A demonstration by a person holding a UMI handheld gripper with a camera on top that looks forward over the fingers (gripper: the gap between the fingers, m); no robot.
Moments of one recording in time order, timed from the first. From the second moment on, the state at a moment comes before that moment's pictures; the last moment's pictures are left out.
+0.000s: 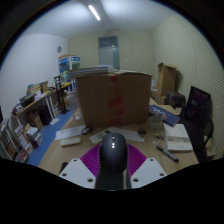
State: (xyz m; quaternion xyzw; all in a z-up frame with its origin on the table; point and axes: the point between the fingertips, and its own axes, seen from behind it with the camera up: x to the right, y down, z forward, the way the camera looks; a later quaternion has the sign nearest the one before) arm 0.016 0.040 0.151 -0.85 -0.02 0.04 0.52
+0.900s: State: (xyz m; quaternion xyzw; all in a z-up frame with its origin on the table) arm -0.083 -0.085 0.042 -0.93 -0.07 -0.02 0.37
